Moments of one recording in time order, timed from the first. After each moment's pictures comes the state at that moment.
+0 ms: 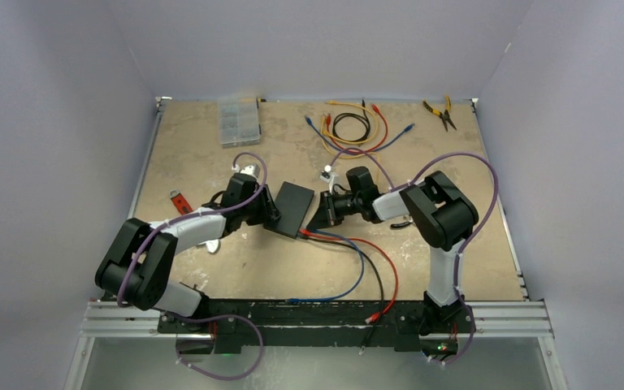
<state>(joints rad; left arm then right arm) -0.43 1.46 0.62 0.01 0.04 -0.63 0.51 1.98 0.83 0.40 -0.89 0.44</state>
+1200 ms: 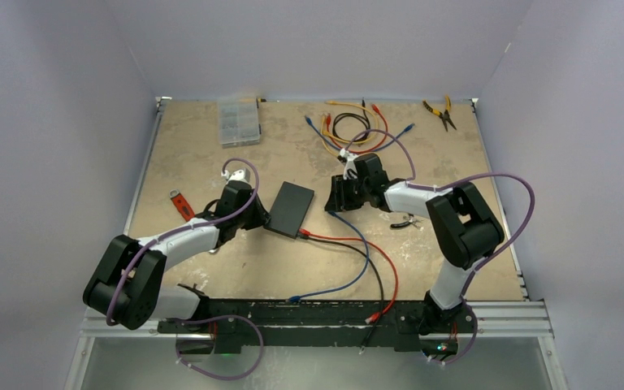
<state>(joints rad) -0.44 1.34 0.53 0.01 -0.06 -0.68 0.49 1.78 0.93 0.03 -0.36 0.36</state>
